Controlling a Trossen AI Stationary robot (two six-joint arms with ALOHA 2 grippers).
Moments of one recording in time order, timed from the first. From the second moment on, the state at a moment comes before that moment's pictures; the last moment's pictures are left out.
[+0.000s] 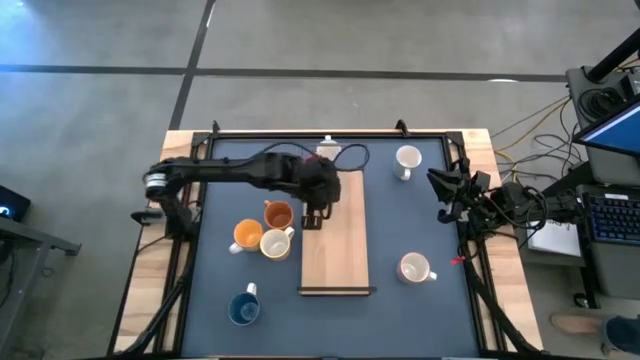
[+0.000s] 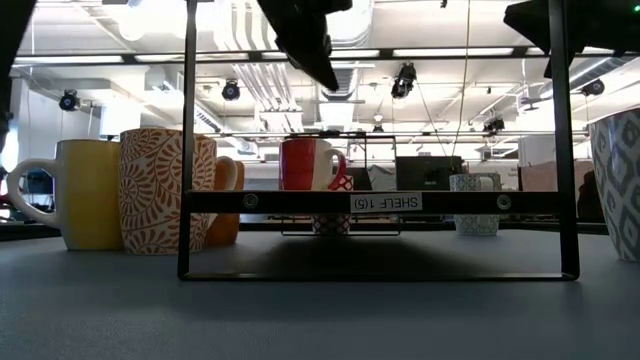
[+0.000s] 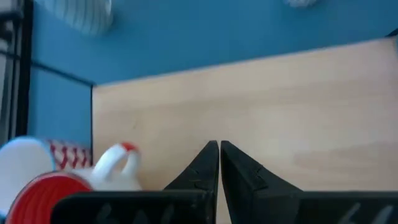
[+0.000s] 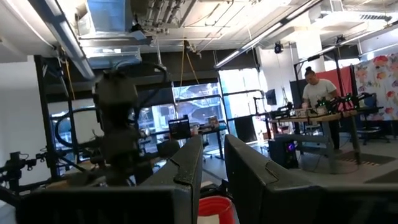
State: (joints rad) left arm 0.06 1.78 1.68 -0.85 -0.03 0.22; right arm 0.11 0.14 0.13 0.44 0.47 -0.04
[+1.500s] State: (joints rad) left arm 0.03 1.25 0.76 0.29 -0.07 0.12; right arm 0.11 0.52 0.26 0.43 0.47 0.14
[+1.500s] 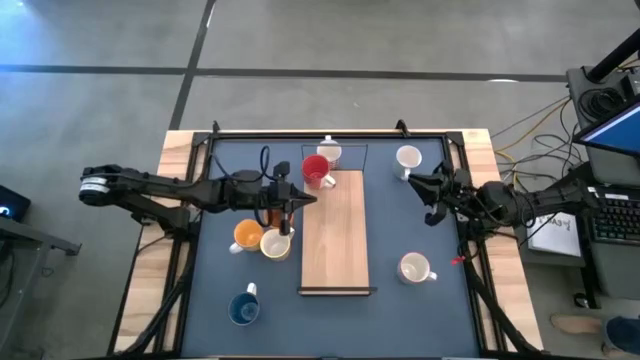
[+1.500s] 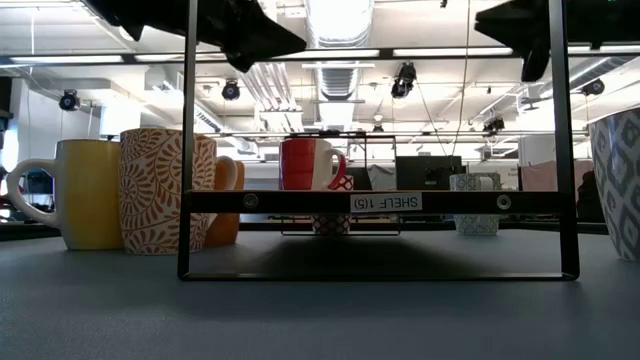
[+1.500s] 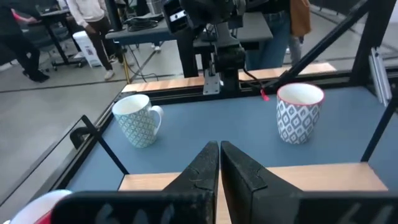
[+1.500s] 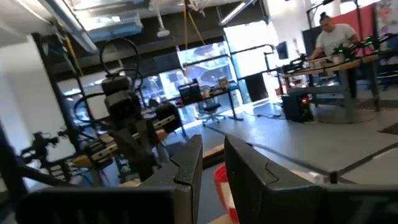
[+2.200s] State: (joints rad) left arm 0.03 1.23 0.76 0.31 -0.17 0.11; right arm 0.11 0.71 0.71 -0.45 0.61 0.27
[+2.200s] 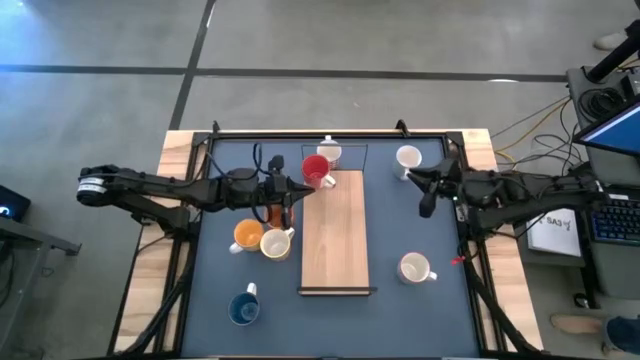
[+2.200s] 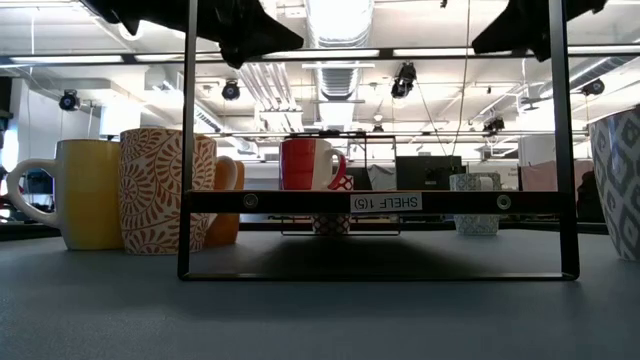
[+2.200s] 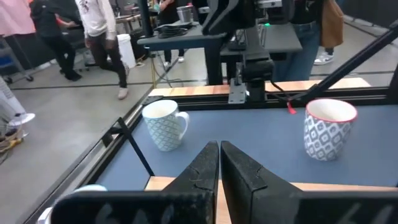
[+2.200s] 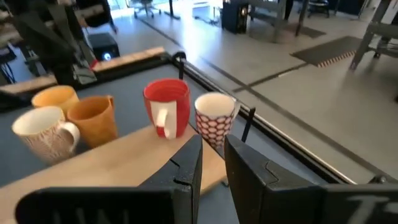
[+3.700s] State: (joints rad) left arm 0.03 1.09 0.82 0.22 -0.28 0.26; right arm -0.35 0.89 0.71 -0.55 0.36 0.22
